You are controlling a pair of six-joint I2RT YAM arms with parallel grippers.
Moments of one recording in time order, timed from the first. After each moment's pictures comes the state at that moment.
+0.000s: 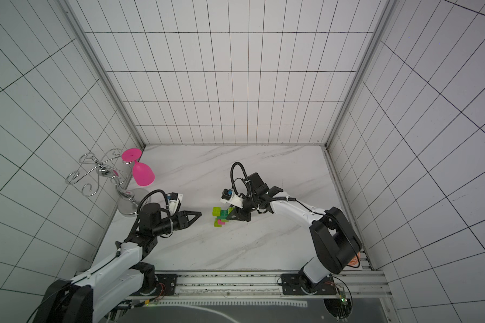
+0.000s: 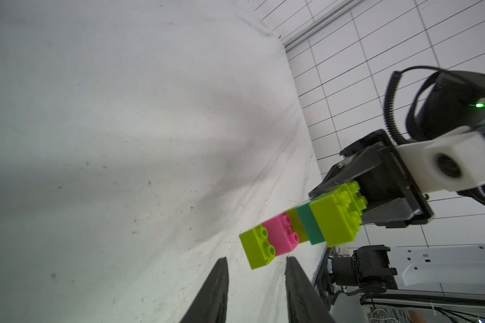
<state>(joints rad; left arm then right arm) -0.20 0.90 0.18 0.35 0.79 -0.73 0.64 1.56 1.01 -0.45 -0.76 -0.60</state>
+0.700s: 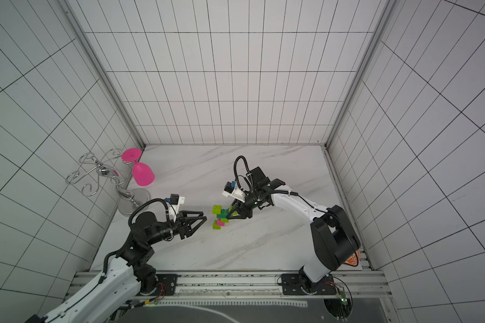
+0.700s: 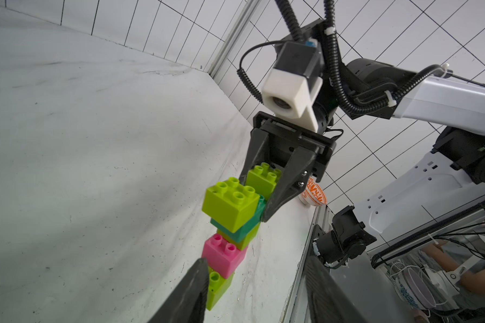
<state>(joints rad) -0.49 0.58 0.25 0.19 0.61 -0.57 0.58 1.59 1.11 -0.56 -0.92 -0.45</state>
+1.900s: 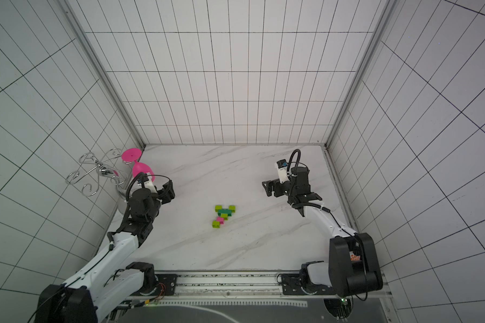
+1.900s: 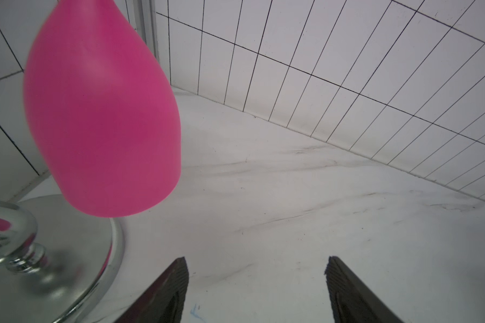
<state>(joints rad) -0.58 0.75 0.38 -0.09 0.27 -0.46 0.52 1.99 1.31 -0.69 -1.09 -0.26</state>
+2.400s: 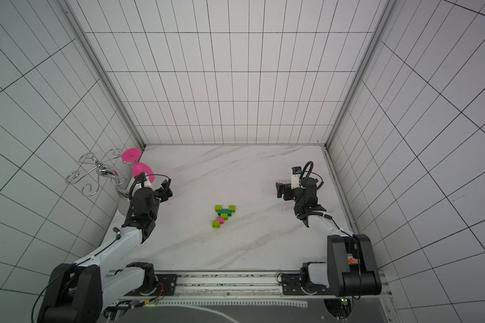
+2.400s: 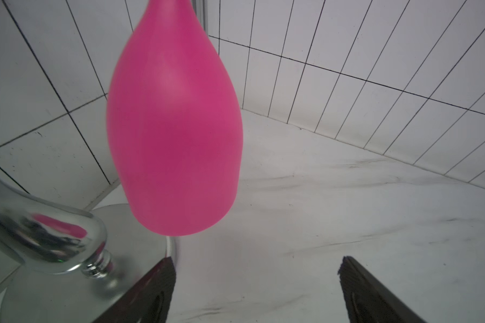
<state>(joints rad) -0.58 0.76 0.38 -0.08 0.27 -0.45 0.52 2.14 1.39 -0.76 -1.15 -0.26</state>
